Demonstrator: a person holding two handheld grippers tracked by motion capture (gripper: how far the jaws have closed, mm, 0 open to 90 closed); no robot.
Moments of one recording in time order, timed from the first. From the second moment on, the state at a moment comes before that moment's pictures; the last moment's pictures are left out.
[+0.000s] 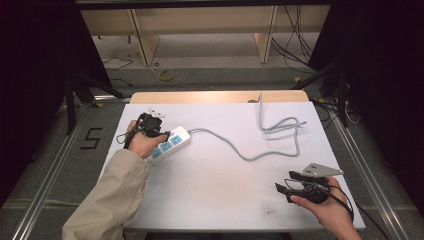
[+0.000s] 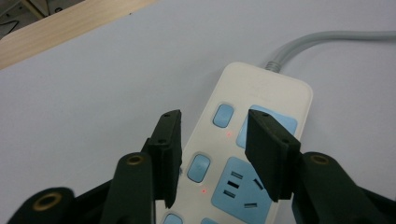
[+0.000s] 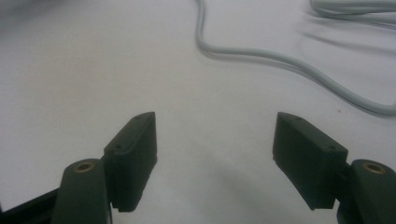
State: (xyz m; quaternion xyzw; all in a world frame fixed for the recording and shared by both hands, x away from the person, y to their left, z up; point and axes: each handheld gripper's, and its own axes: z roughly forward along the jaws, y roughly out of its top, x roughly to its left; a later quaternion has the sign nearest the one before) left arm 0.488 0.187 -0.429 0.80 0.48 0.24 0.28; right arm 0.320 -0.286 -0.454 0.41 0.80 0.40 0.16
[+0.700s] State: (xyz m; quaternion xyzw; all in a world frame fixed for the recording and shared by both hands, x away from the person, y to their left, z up) left arm 0.469 0.172 -0.414 0.81 0.43 0.20 0.35; right arm 0.320 -0.286 -0.454 0.41 0.80 0.40 0.16
